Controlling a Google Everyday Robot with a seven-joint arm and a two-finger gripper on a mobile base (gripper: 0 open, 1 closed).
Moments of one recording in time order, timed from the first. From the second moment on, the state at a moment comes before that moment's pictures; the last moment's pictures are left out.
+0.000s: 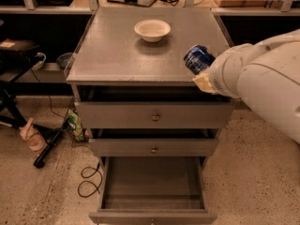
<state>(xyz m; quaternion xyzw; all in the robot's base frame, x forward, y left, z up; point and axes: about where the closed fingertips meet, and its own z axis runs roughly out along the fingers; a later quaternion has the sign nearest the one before) 0.544 -0.155 0.940 -0.32 0.82 -0.13 0.46</state>
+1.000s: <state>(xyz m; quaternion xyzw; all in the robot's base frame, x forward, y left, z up) 0.538 -0.149 0.919 -0.34 0.82 -0.07 0.45</state>
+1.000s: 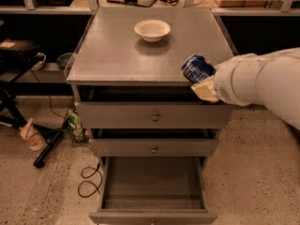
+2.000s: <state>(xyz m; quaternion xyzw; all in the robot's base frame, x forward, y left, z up) 0.518 -0.140 0.862 -0.37 0.83 -0.01 0.43</state>
